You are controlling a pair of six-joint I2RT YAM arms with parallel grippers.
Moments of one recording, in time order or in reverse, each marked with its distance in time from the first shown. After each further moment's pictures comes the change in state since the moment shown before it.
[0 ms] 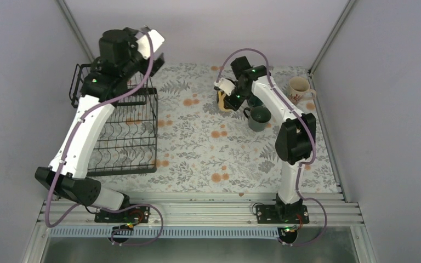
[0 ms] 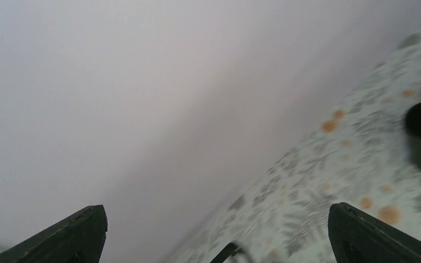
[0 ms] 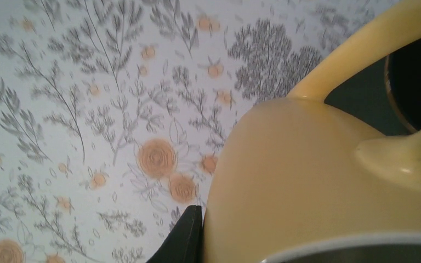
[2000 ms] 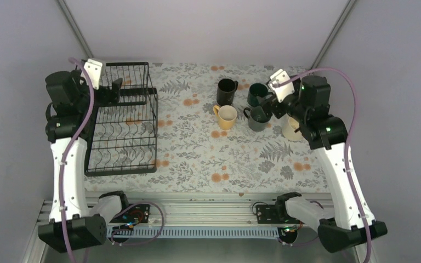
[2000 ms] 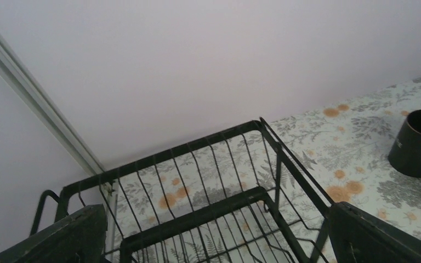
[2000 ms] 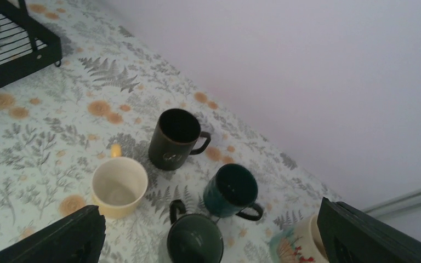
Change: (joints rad) left arm 0.565 -0.380 -0.484 0.056 0.388 -0.335; right arm -0.137 -0.908 -0.488 0.361 0.171 0.064
